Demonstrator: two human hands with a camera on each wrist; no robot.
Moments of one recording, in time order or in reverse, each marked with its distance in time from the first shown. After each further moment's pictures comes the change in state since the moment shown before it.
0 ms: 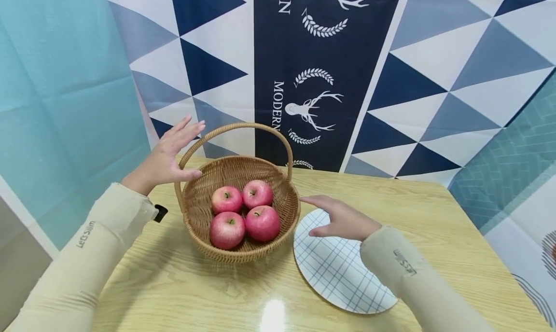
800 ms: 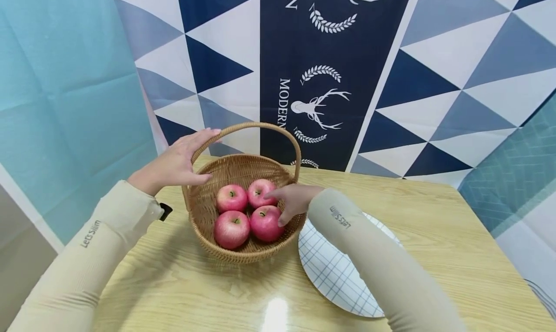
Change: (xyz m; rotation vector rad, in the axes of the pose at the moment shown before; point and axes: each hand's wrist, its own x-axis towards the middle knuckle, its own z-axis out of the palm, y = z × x) left_hand 0.007 0.011 0.001 0.033 -0.247 -0.119; right_hand 0.106 -0.033 0.011 -0.105 -0.432 0.020
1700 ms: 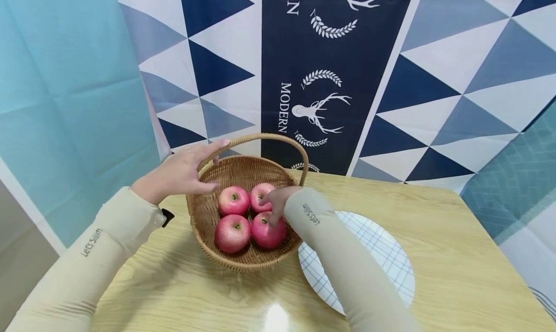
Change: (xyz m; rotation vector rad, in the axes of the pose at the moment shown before) left_hand -0.004 0.023 0.003 0.043 -0.024 0.024; right_hand 0.029 -0.020 -0.001 -0.036 -0.151 0.278
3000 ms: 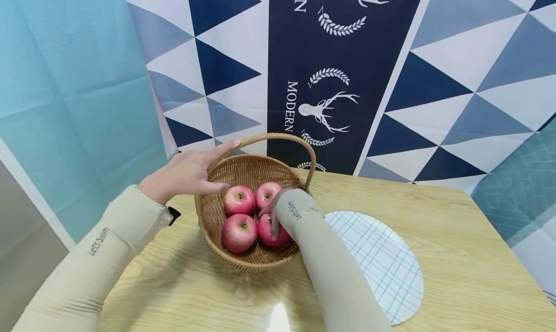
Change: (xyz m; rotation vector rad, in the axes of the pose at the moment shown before) left_hand 0.000 0.005 -0.005 0.037 -0.078 0.019; right_hand 0.046 -0.001 0.005 -0.193 -0.204 0.162
